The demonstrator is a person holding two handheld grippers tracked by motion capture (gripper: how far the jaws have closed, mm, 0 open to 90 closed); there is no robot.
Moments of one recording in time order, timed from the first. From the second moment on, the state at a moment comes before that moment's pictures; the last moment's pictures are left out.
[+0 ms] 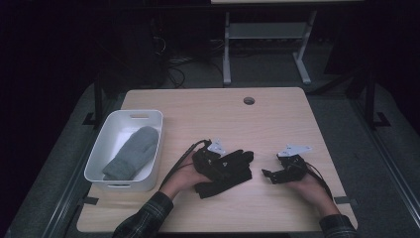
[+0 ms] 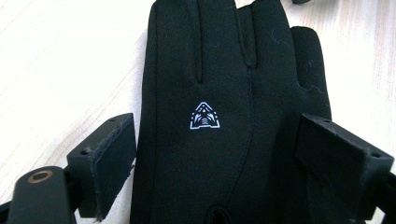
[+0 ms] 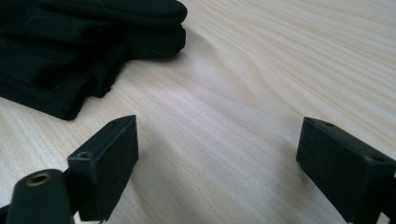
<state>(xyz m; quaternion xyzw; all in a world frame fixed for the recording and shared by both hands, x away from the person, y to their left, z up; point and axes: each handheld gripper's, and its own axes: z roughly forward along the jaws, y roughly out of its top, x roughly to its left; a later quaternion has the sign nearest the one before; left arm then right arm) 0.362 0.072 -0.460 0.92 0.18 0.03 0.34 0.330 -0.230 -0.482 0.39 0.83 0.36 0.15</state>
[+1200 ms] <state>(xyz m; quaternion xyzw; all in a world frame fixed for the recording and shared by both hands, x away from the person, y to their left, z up) 0.353 0.069 -0.450 0.92 0.16 -0.05 0.34 0.330 -0.230 -0.482 0.39 0.83 0.36 0.15</state>
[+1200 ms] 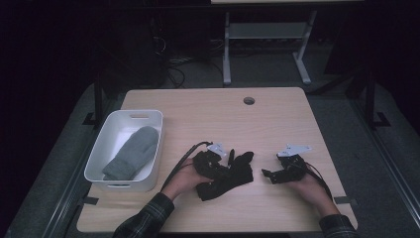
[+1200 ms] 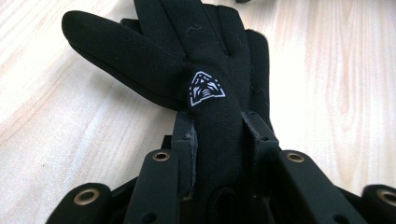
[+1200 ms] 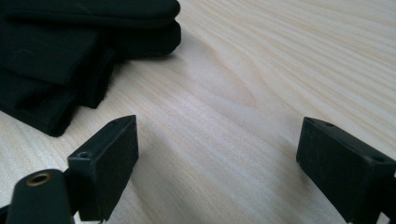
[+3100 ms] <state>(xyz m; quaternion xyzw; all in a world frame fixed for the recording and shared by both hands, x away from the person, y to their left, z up) 0.369 0.305 -0.312 0.84 0.40 0.11 0.36 0.330 -0.229 -0.482 0.39 0.83 0.36 0.15</state>
